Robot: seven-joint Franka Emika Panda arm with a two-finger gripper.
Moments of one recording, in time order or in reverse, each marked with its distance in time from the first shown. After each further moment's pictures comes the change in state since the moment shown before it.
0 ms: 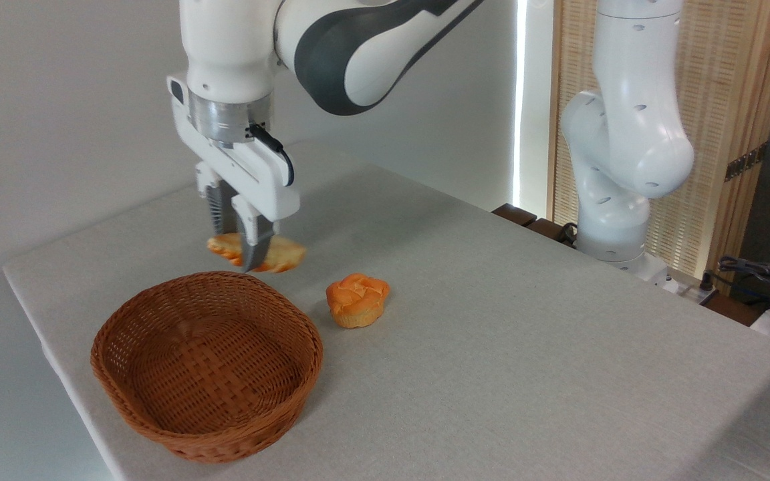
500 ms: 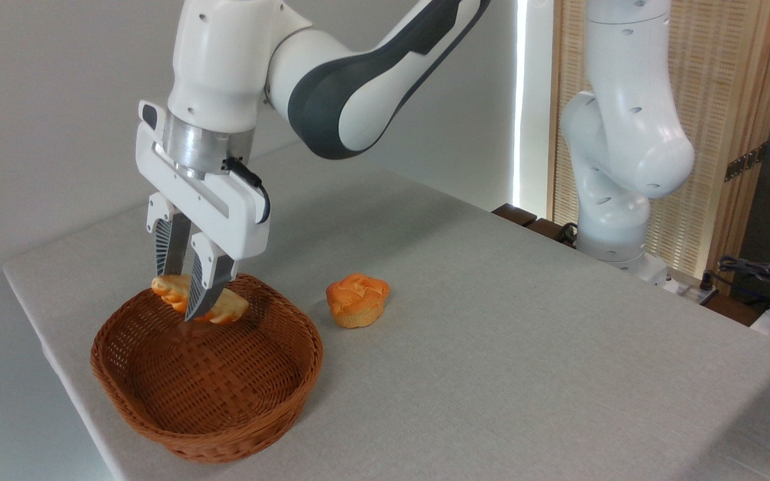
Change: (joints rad) arm 0.003 0.097 0.011 0.001 -0.001 0.280 -0.001
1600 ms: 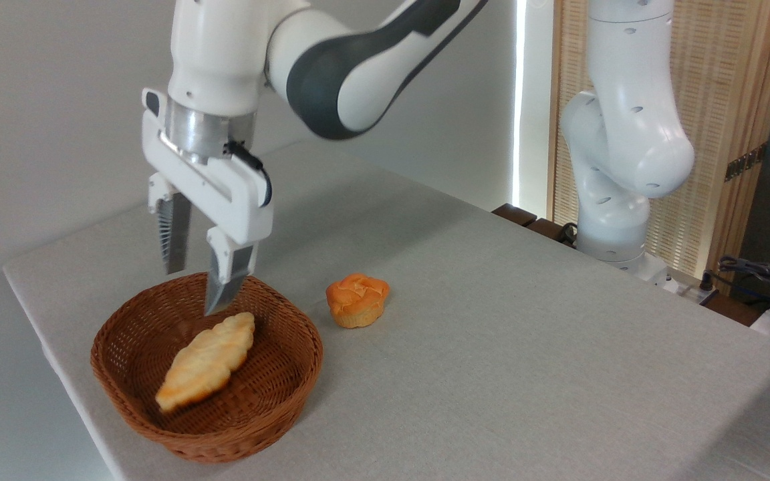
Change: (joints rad) arm -0.002 -0.046 0.000 0.018 0.068 -0.138 0.000
